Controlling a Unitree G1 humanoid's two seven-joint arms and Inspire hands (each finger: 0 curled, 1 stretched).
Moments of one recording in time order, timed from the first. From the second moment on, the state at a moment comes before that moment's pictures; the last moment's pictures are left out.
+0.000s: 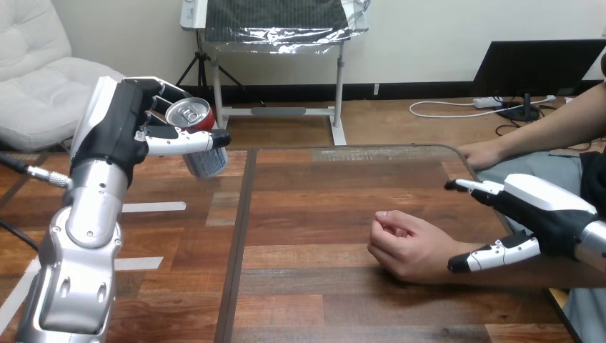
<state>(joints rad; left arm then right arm) -0.35 0.39 -0.01 -0.11 0.29 0.48 -0.07 -0.55 -0.76 0.21 1.07 -0.57 -0.74 0.21</state>
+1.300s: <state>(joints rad) -0.35 0.39 0.00 -0.11 0.29 0.49 -0.08 -0.65 -0.78 0.37 1.07 -0.68 -0.56 0.30</state>
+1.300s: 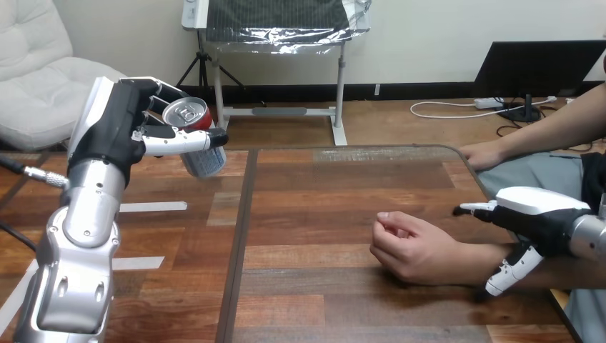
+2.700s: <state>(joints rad) -0.35 0.38 0.01 -0.13 0.29 0.51 -0.08 -0.70 -0.76 0.49 1.07 -0.72 -0.46 0.33</state>
